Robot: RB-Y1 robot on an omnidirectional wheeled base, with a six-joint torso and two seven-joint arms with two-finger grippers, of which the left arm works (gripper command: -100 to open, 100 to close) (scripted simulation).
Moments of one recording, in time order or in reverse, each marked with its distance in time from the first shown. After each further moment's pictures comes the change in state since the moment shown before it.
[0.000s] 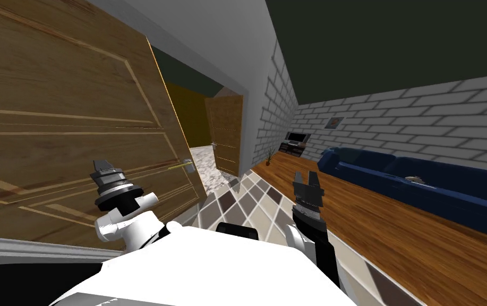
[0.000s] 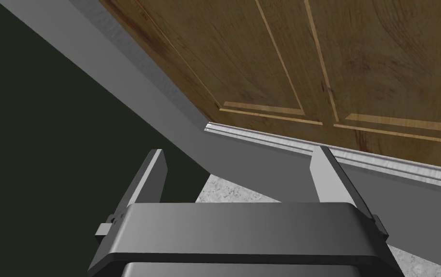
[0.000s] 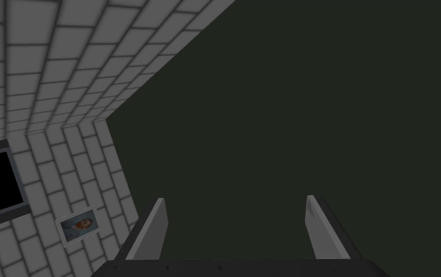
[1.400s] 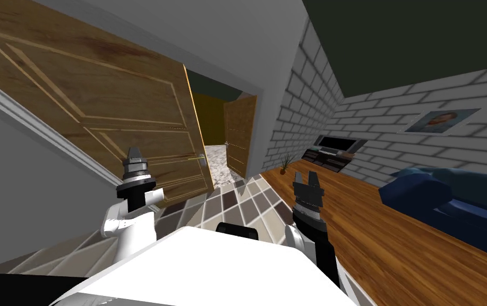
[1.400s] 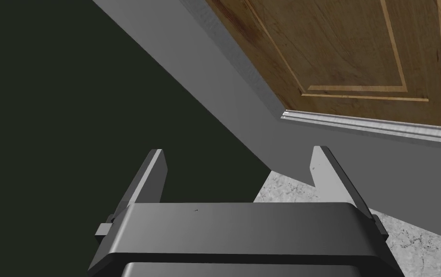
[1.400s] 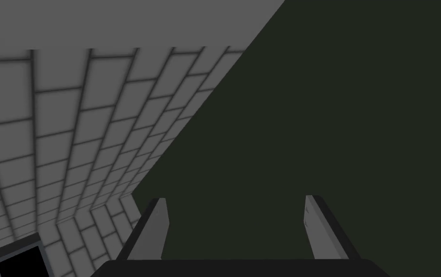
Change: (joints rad) arm 0.188 0.010 -0.334 -0.187 0.099 -0.027 0.003
